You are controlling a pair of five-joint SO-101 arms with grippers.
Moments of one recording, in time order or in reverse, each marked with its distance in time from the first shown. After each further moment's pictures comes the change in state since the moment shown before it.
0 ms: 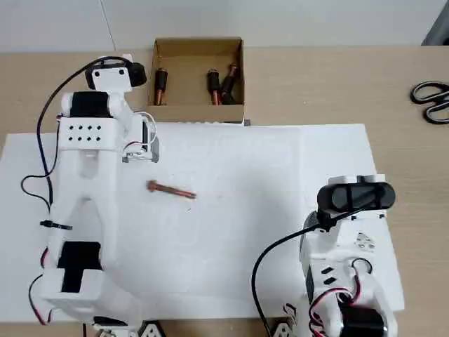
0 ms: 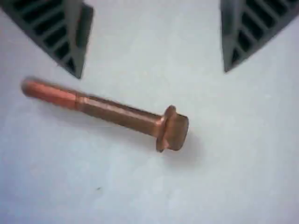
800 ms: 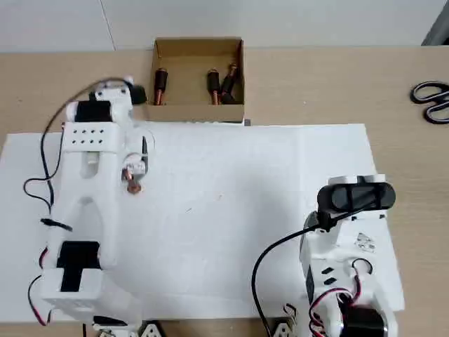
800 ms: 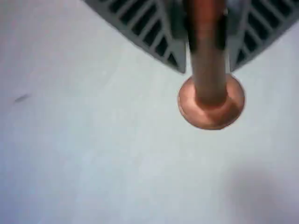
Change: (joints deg) left arm -1.1 0.1 6.0 -0.3 0.0; right arm 0.0 0.0 0.0 0.2 0.0
